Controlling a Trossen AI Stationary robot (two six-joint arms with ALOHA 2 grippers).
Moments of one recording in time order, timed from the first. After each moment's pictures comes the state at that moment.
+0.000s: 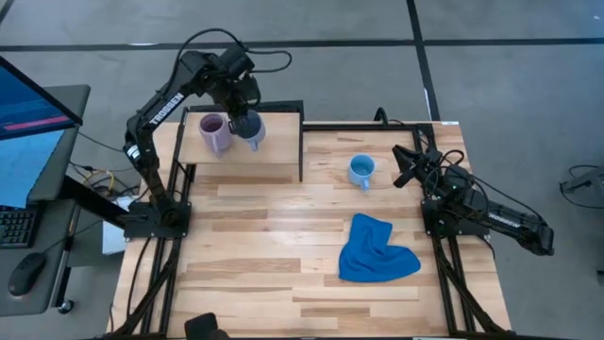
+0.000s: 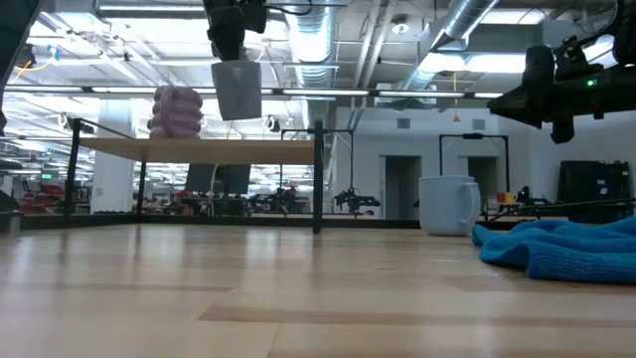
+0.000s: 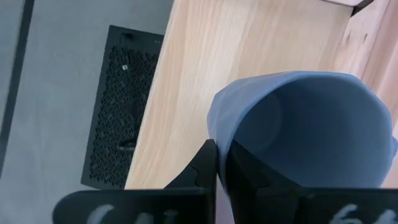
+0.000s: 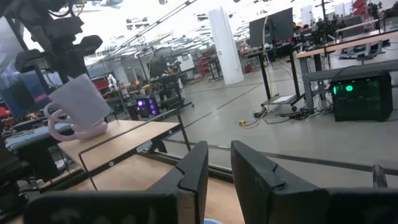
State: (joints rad) left arm 0.72 1.77 2.15 -1.57 0.00 0.44; right arm -0.44 0.05 0.02 0.14 0.32 0.20
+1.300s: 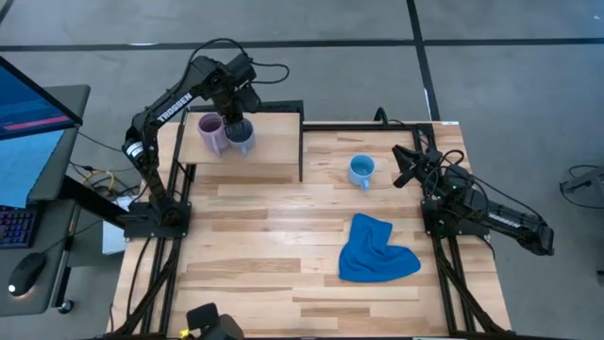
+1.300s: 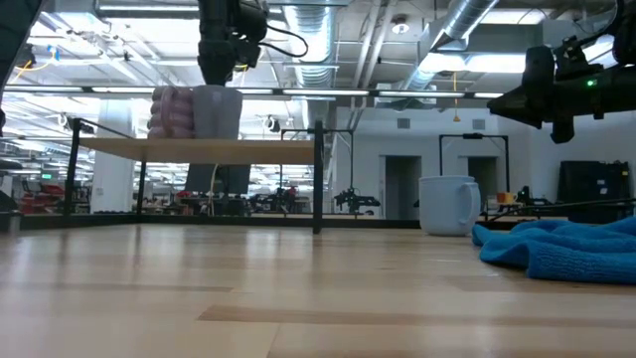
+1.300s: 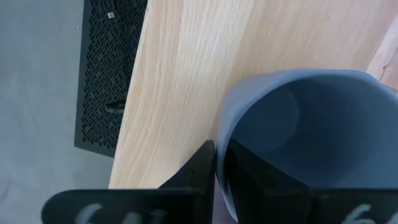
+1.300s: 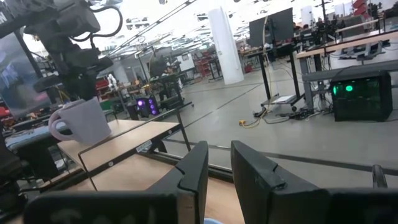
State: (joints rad) left arm 0.77 1.77 1.96 -1.56 -0.07 0.48; right arm -0.44 0.05 0.02 0.14 0.32 0.20
